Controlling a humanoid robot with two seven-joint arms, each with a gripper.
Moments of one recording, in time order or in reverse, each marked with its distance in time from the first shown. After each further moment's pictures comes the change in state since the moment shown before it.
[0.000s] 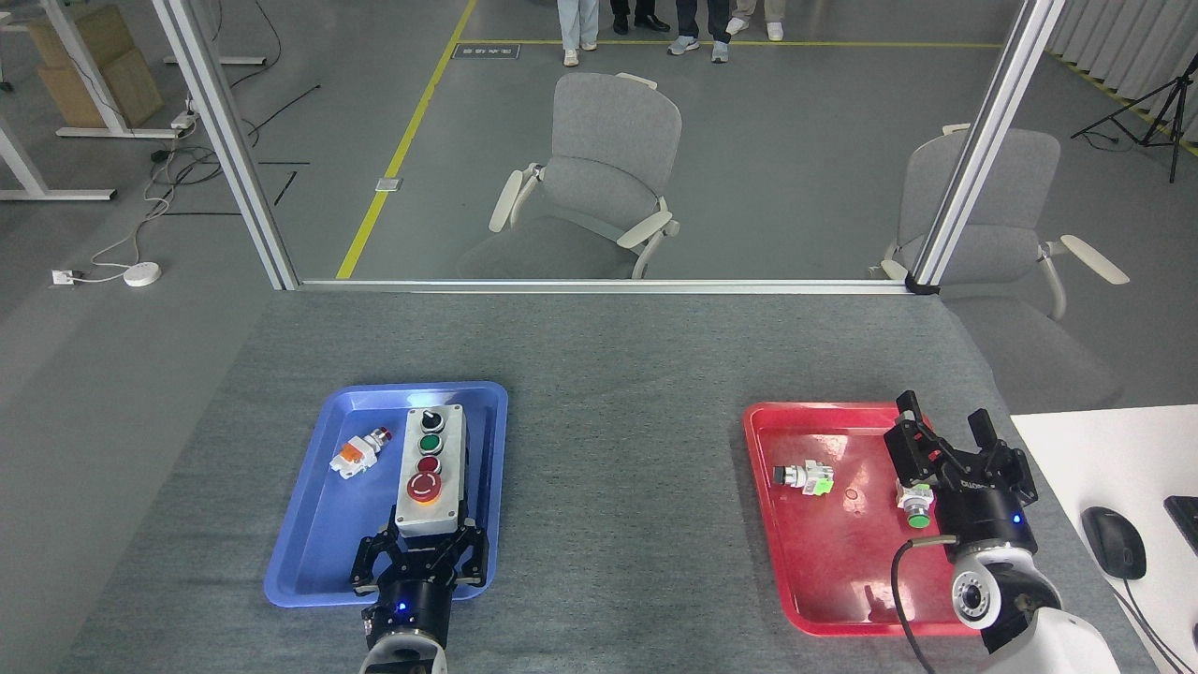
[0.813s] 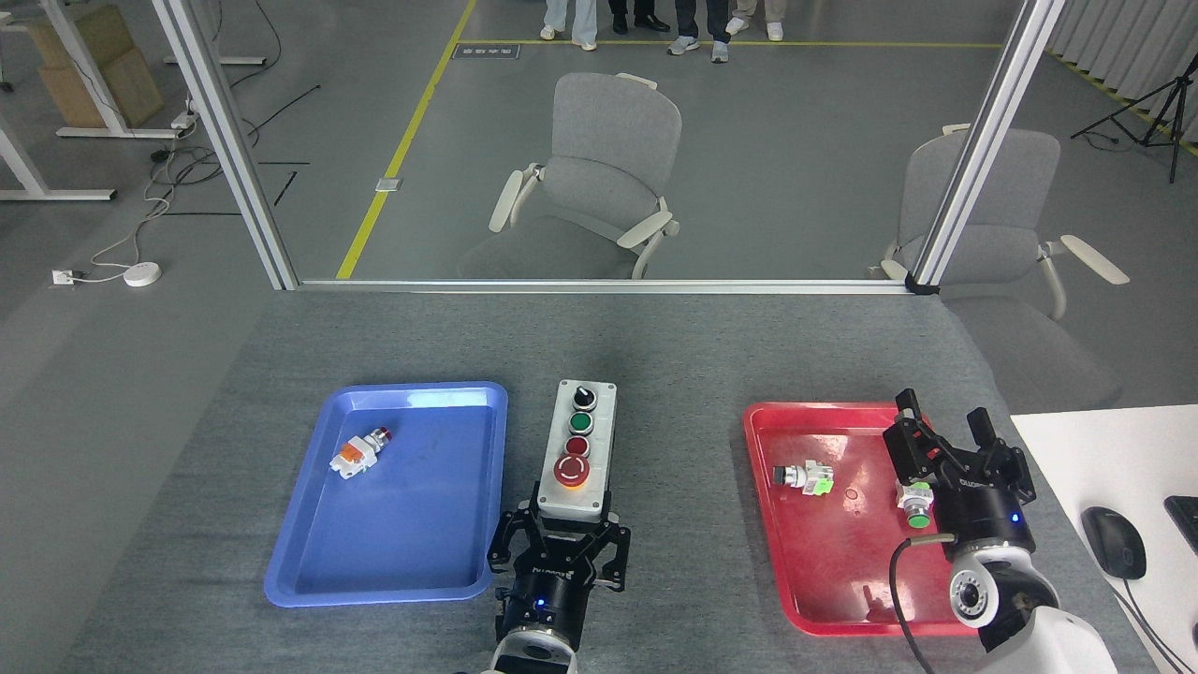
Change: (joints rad) left arm -0.029 -0.084 -0.412 -0.092 0.072 0.183 -0.029; right arm -0.003 0.005 -0.001 0.000 -0.002 0.000 -0.003
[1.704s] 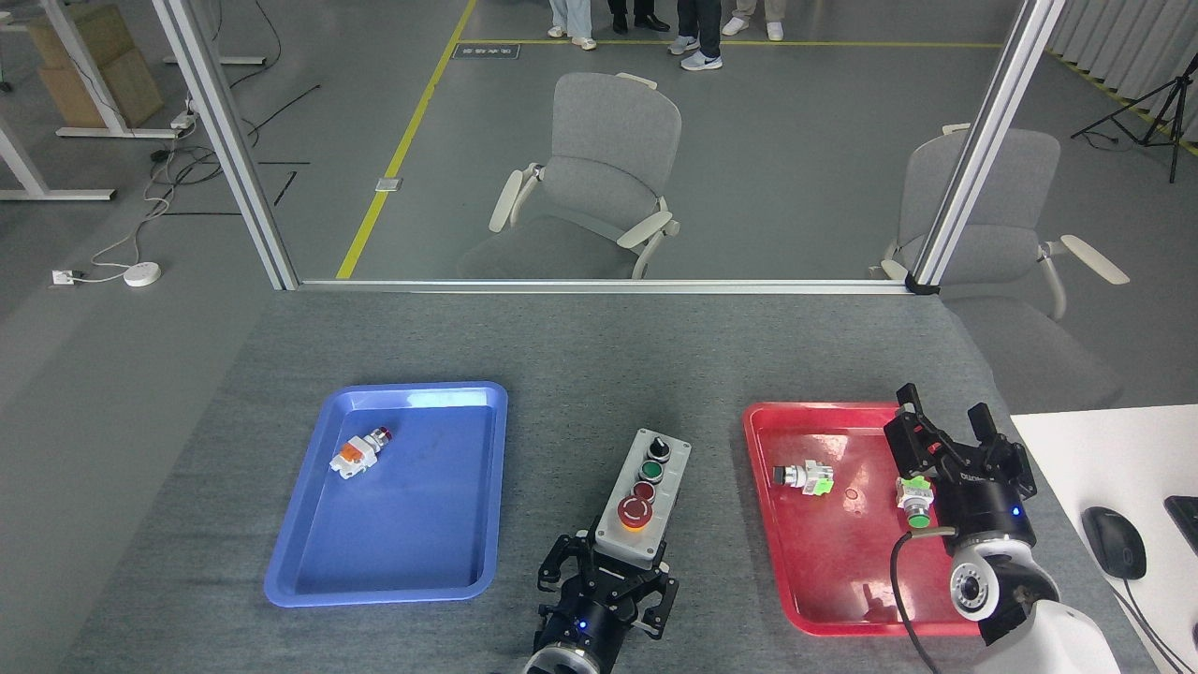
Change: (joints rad) left arm -0.083 0.001 -0.201 0.182 0.072 -0.083 -0.041; right arm -0.012 0.000 -0.002 0.000 -0.002 0.011 0.004
